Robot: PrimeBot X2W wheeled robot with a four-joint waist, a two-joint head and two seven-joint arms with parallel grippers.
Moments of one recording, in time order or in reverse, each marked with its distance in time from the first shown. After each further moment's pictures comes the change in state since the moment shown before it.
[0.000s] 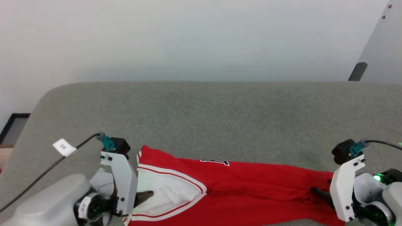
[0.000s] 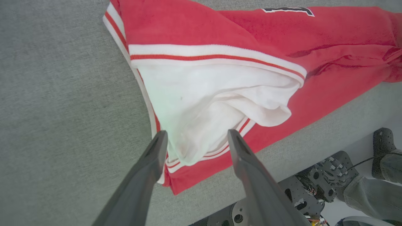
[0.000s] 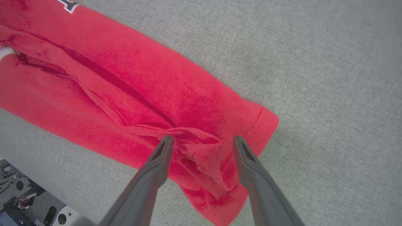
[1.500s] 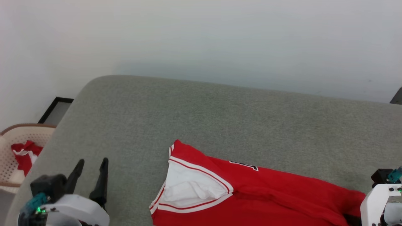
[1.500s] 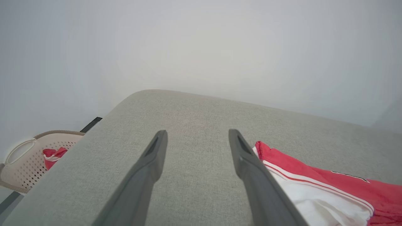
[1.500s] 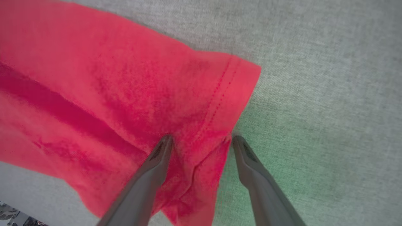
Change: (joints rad) left arm 0.583 -0.083 0.656 -0.161 0.487 0.129 -0.820; right arm 0.116 0.058 -0.248 0.270 -0.017 0.000 -0.007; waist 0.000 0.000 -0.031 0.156
